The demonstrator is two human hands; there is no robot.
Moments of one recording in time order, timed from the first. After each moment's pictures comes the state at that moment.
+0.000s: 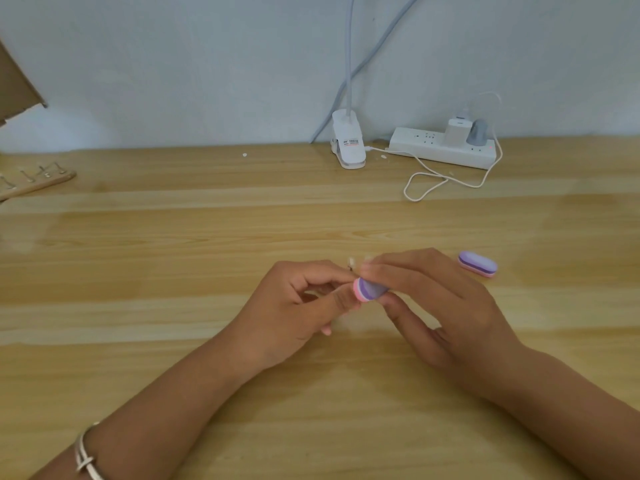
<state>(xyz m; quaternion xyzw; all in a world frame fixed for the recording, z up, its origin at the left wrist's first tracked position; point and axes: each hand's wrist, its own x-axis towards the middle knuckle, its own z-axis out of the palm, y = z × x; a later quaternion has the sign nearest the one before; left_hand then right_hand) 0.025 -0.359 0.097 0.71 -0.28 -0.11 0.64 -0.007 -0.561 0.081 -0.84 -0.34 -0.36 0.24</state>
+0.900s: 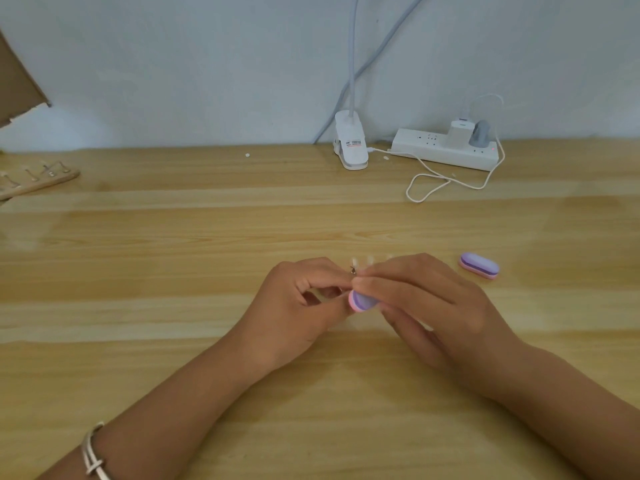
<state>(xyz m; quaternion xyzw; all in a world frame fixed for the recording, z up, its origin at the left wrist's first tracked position) 0.028 -0.357 0.089 0.73 -0.29 -0.05 0.61 -0.003 -0.560 0.081 -0.84 -0.37 -0.34 0.21</state>
